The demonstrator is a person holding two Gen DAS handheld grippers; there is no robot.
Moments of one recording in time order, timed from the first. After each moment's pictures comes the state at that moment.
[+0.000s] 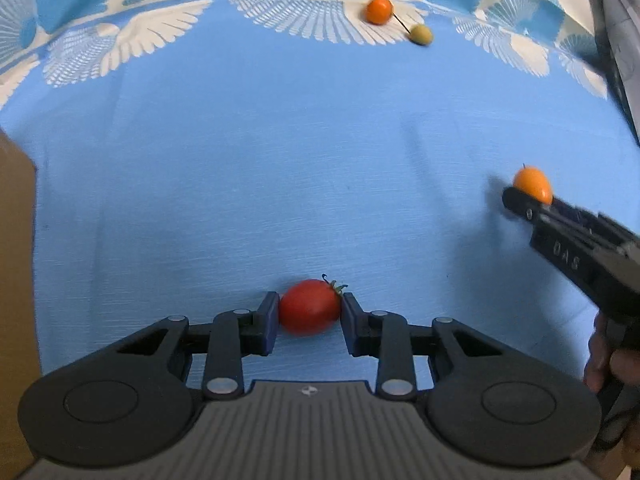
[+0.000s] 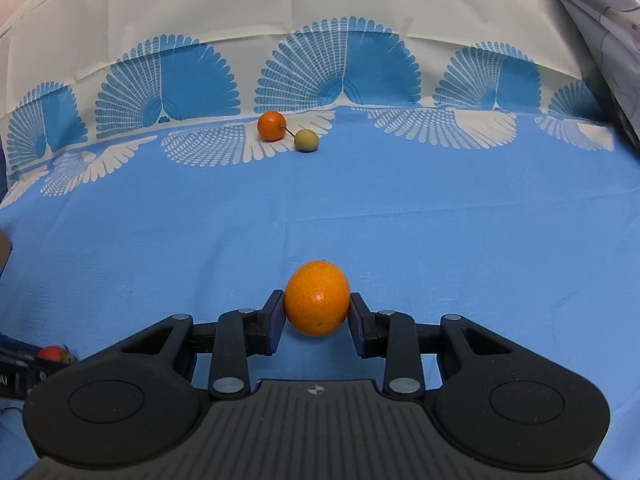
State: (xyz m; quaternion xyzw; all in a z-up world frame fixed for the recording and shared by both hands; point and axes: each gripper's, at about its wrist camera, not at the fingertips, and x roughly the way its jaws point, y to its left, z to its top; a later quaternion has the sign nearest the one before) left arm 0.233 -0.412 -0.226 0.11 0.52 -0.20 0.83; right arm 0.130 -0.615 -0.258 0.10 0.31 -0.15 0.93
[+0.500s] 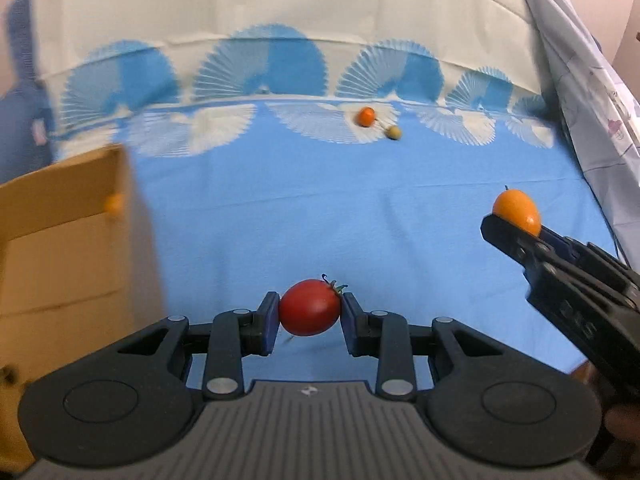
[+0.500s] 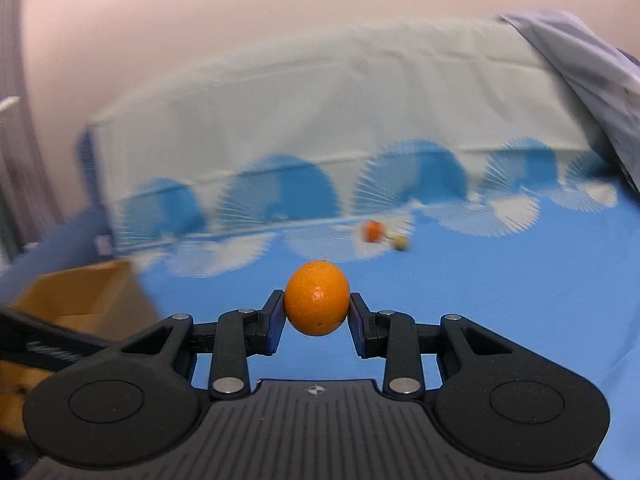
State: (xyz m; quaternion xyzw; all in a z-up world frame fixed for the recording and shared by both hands) left arm 0.116 -0.299 -0.079 0.09 0.42 -0.22 0.88; right arm 0.012 -0.494 -0.116 0.13 0.19 -0.07 0.97
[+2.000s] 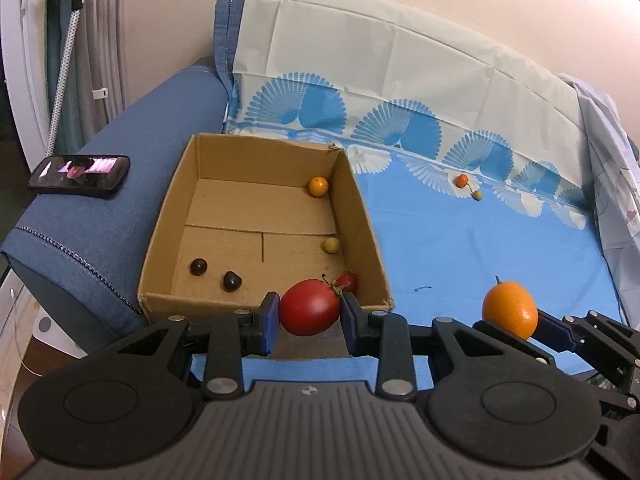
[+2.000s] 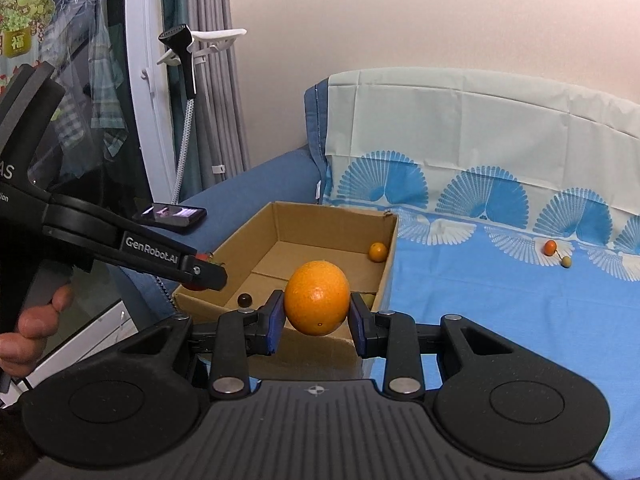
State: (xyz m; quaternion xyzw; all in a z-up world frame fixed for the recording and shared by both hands) left arm -0.026 -0.047 -0.010 -0.02 0.36 -0.12 0.92; right arm -0.110 -0.245 -0.027 0.02 0.23 0.12 0.97
